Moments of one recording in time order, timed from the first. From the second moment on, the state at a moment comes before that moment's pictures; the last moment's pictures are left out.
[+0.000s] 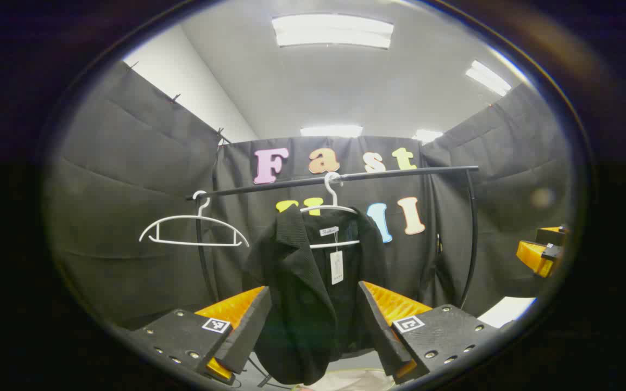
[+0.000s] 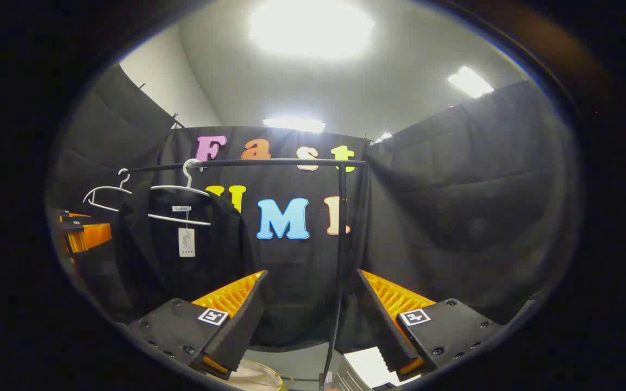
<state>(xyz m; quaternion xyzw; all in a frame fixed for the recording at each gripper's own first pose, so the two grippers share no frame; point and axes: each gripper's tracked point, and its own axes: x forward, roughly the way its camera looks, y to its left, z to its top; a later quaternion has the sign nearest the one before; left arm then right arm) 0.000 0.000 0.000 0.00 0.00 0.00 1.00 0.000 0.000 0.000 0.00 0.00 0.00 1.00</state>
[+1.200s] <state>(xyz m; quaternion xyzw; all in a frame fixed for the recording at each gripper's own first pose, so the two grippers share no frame) 0.014 0.014 -0.013 0.00 0.01 0.00 1.00 0.017 0.019 0.001 0.01 -0.01 0.00 1.00</state>
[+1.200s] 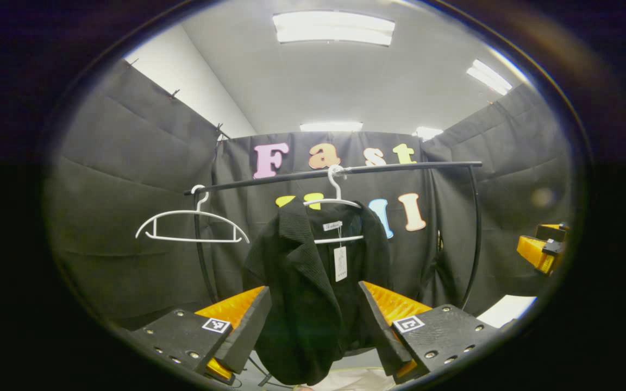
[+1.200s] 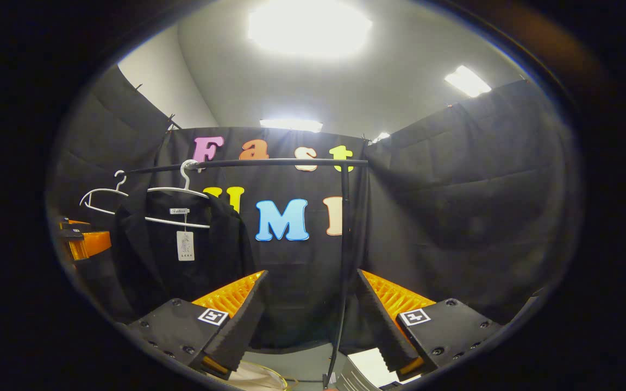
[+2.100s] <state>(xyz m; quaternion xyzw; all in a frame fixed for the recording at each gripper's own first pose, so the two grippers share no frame) 0.056 0.030 -0.014 -0.01 0.01 0.01 1.00 0.090 0.125 0.006 0.04 -0.01 0.09 0.99</state>
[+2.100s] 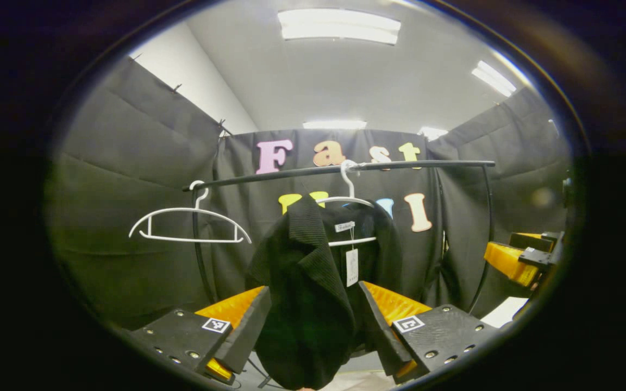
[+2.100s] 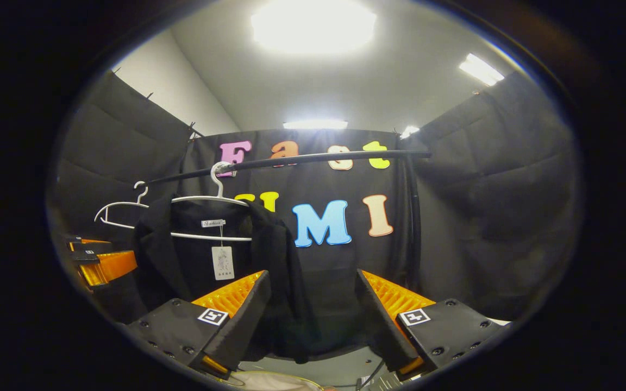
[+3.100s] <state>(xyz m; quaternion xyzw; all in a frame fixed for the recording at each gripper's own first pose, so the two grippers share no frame) 0.158 0.006 -0.045 0.01 0.05 0.10 0.99 0.231 0.206 -0.019 0.07 0.02 0.24 0.97</state>
